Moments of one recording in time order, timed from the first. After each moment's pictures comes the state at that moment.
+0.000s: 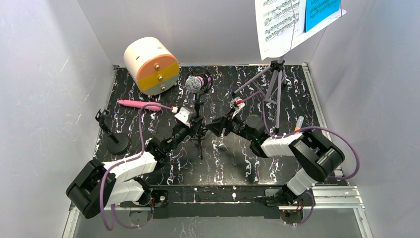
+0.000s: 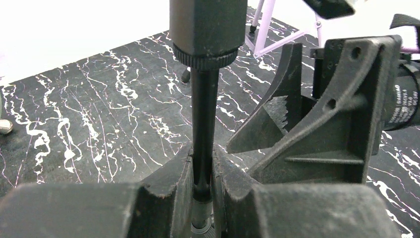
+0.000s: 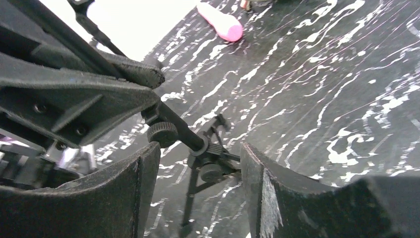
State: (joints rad) left arm -0.70 1.17 0.37 0.82 0.01 -0.03; right arm 0.75 1.55 0.52 1.00 -0.30 0.47
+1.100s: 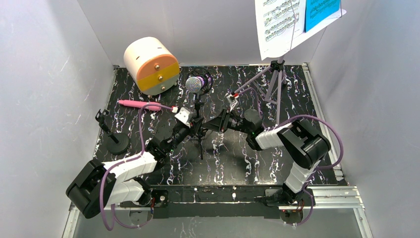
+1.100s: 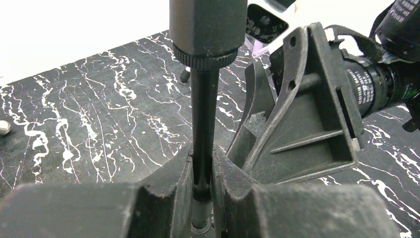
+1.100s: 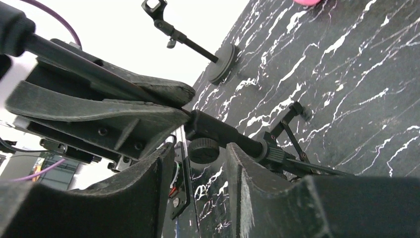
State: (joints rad) left arm -0.70 1.17 0.37 0.82 0.02 -0.03; right arm 0.67 1.74 0.63 1.17 -0.61 0.97
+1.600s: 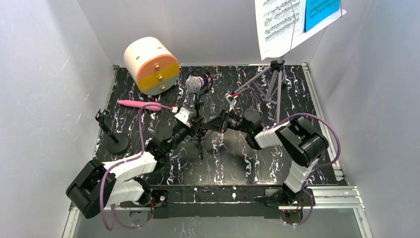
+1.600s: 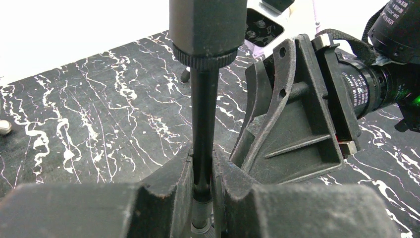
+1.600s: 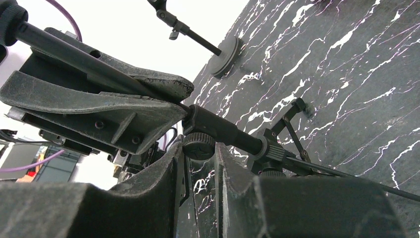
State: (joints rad) left arm -0.70 1.17 0.37 0.82 0.02 -0.03; right arm 0.67 1.77 0.64 1.19 -0.67 0.97
